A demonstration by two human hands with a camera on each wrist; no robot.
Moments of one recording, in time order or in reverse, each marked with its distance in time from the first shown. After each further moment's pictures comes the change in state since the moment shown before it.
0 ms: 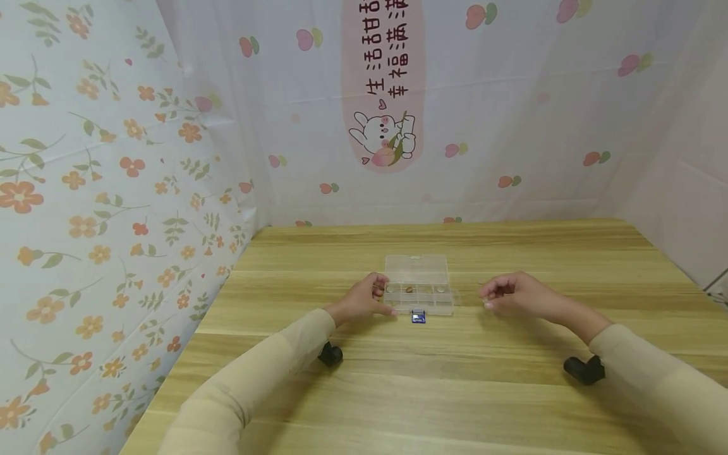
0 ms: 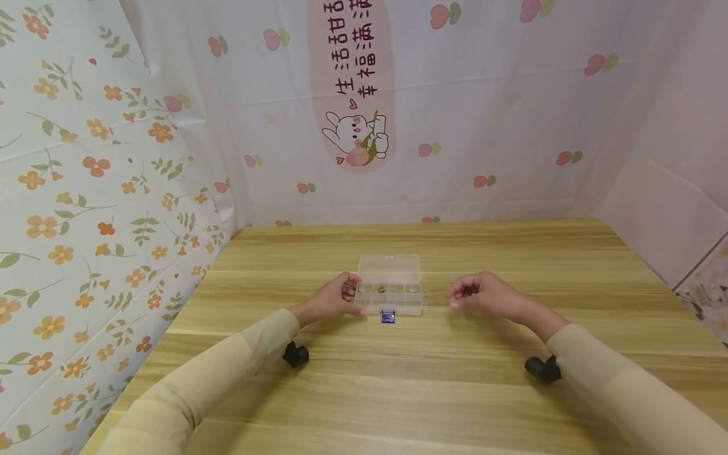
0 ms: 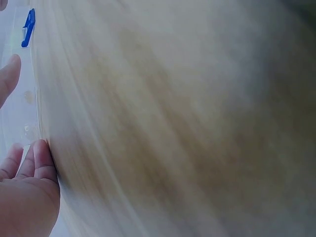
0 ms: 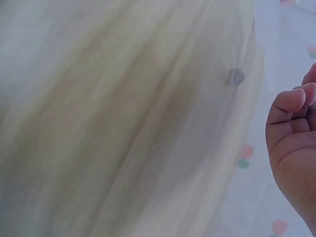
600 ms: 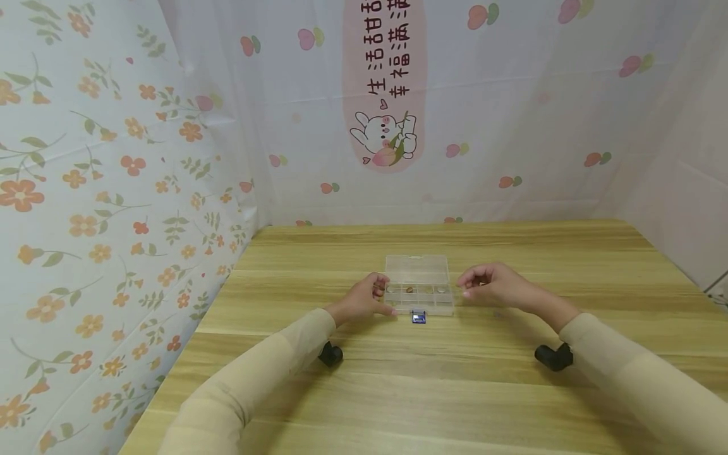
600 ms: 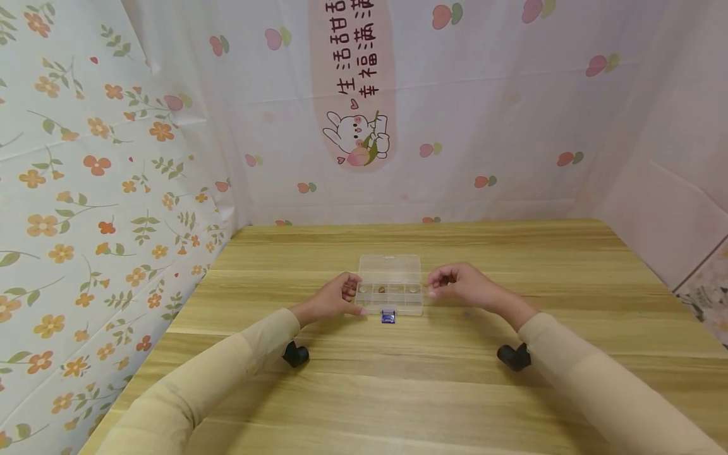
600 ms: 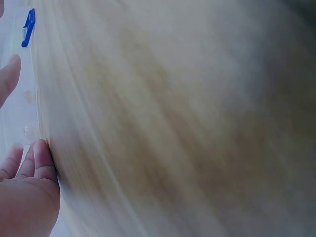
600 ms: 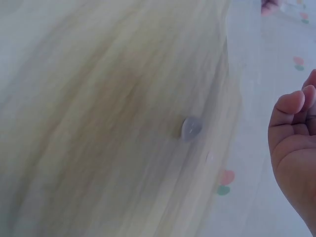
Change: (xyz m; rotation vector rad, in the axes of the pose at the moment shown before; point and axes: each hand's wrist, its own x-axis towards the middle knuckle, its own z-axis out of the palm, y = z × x) left_hand 0.002 -0.001 0.000 0.001 0.008 0.009; right_hand 0.034 -0.020 0.016 0.022 0.052 -0.040
